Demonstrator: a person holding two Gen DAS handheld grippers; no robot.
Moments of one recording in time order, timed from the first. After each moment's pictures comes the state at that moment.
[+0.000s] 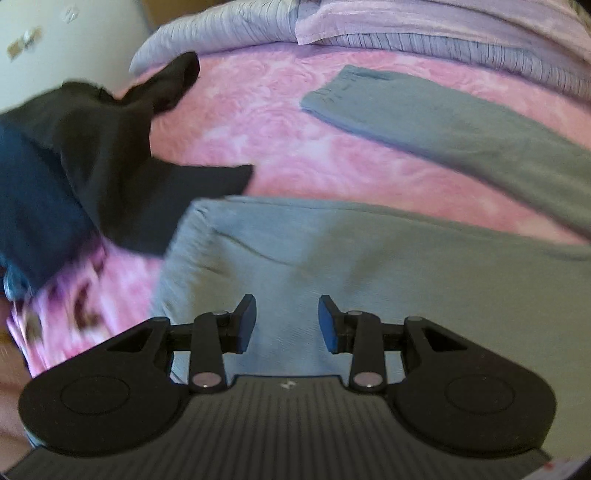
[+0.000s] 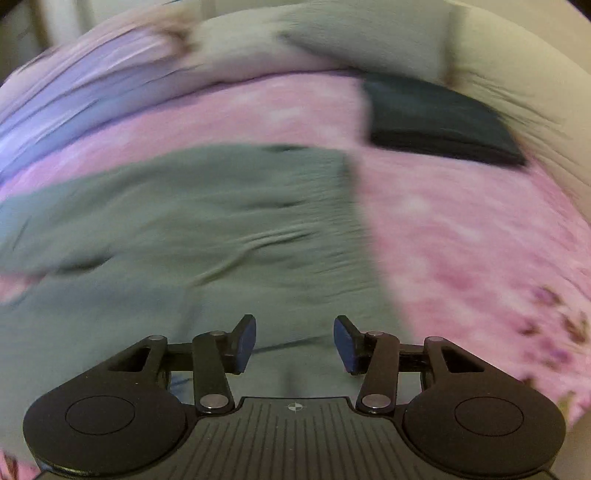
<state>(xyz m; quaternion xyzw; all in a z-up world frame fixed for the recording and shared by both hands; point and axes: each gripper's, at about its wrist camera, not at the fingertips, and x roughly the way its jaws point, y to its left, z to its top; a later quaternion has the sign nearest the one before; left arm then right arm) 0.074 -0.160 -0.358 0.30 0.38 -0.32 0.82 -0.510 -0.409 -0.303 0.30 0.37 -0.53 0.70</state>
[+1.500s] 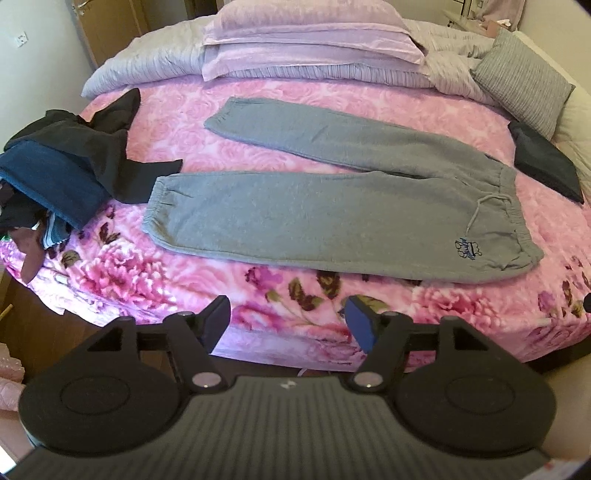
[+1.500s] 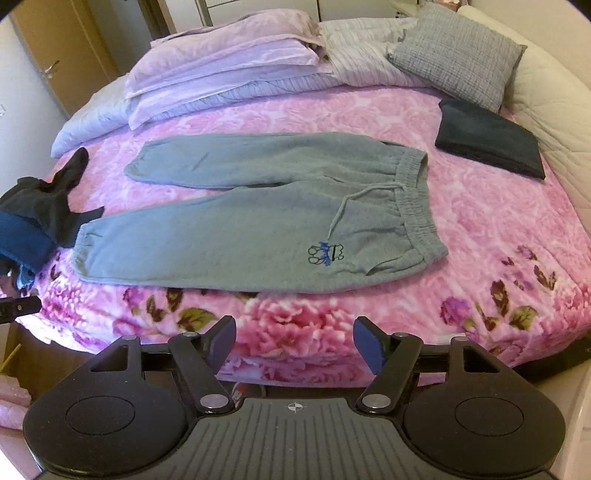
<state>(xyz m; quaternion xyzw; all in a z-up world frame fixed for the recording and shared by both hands) -0.188 0.008 -0.110 0.28 0.41 -0.44 0.74 -0.538 -0.171 -0.102 0.31 0.40 -0.39 0.76</state>
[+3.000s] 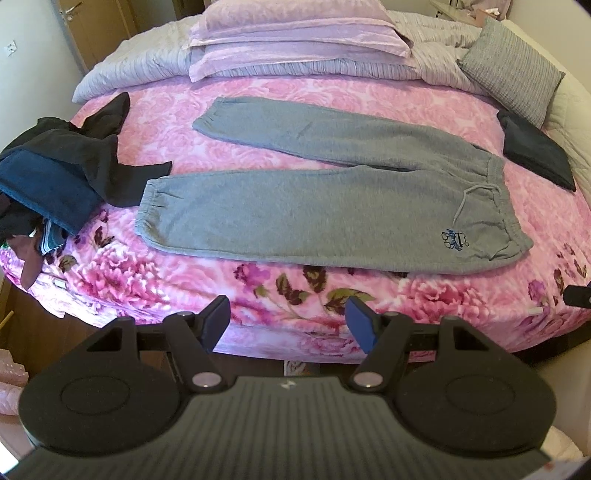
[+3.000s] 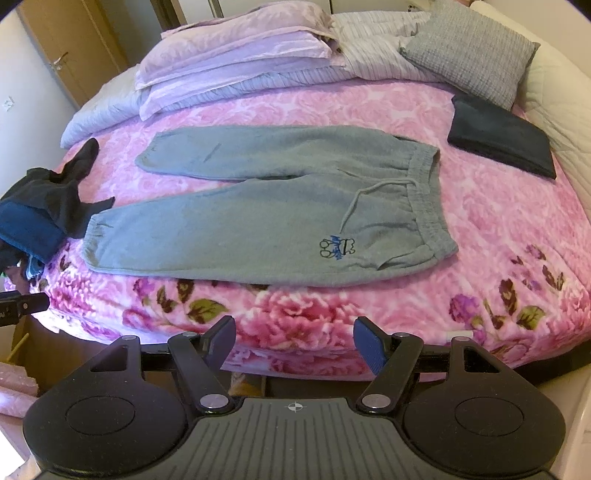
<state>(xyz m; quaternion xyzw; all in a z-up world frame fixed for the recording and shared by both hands) -0.204 -0.007 -0.101 0.30 0.42 -0.45 0.73 -0.535 -0.177 -0.099 0.32 0.41 -0.37 0.77</state>
